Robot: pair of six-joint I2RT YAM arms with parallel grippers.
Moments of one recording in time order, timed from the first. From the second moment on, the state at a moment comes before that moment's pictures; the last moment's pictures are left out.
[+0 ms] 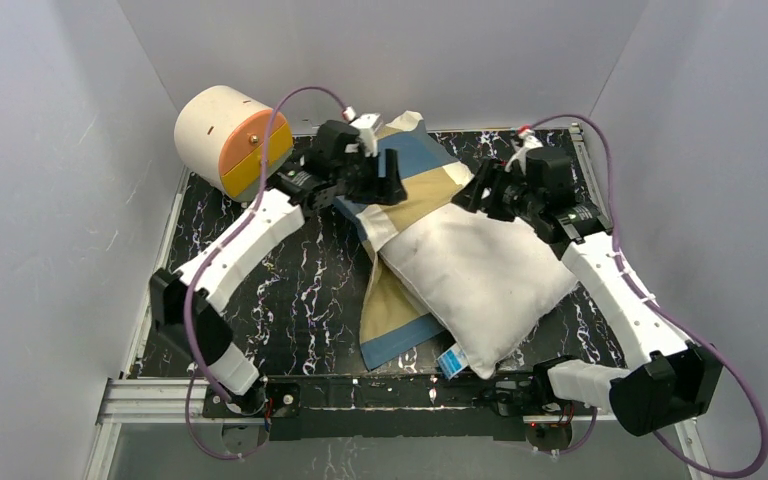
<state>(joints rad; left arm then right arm) -0.65 1.64 1.65 -0.60 0.18 -0.40 0.29 1.19 1.12 -0.46 -0.28 0.57</state>
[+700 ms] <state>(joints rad) -0.48 1.23 0.79 -0.27 0.29 -0.61 0.95 1.47 1.33 -0.67 0.28 0.08</state>
